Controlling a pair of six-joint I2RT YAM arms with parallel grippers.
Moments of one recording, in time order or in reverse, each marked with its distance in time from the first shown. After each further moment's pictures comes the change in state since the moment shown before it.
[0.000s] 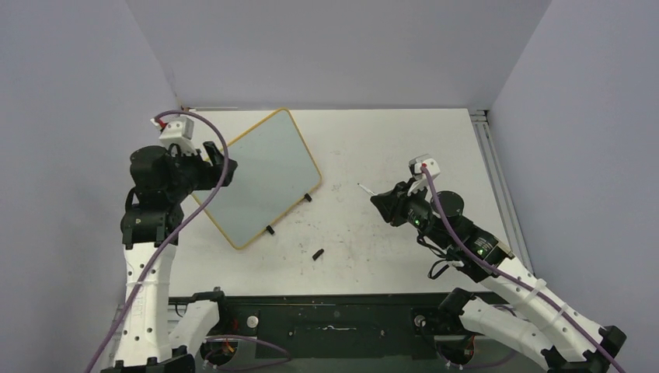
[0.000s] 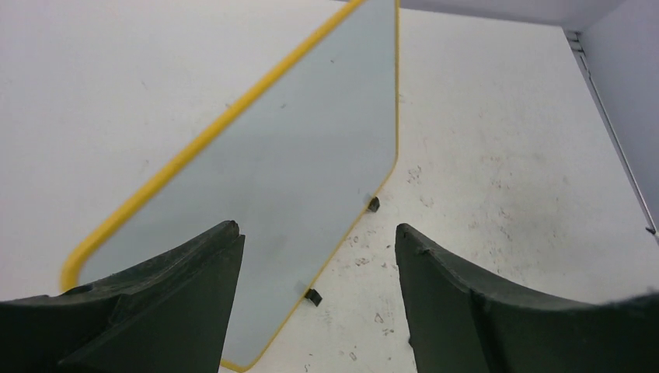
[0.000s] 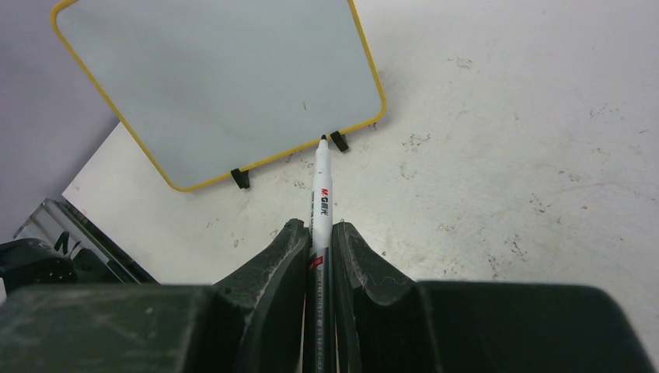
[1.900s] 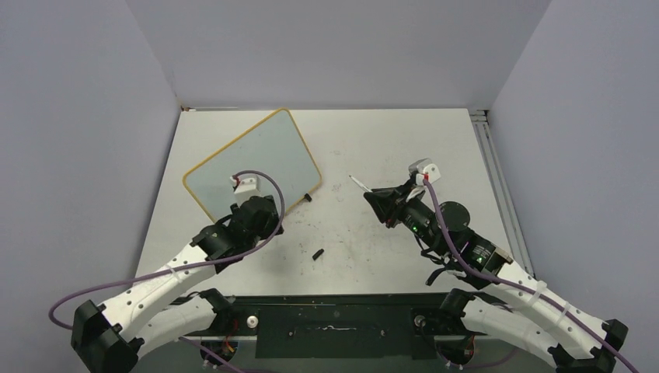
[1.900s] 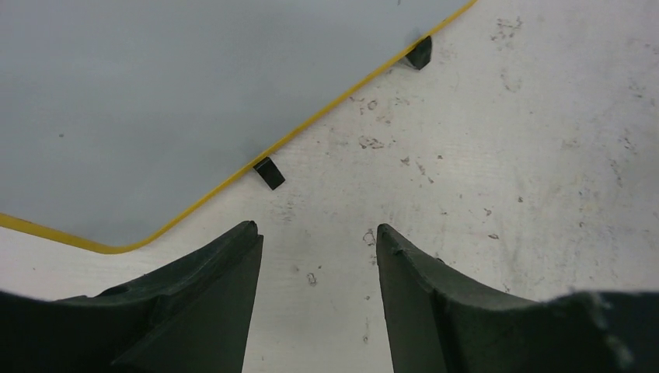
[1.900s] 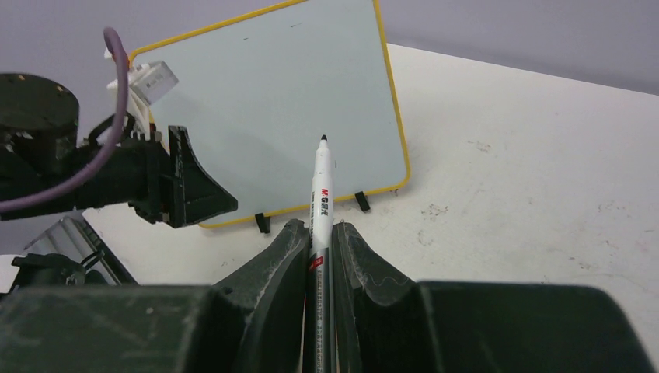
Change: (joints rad) left arm -0.706 -0.006 -0.394 0.000 -0.741 -0.508; right arm 0.119 -0.019 -0.047 0.224 0.049 -0.102
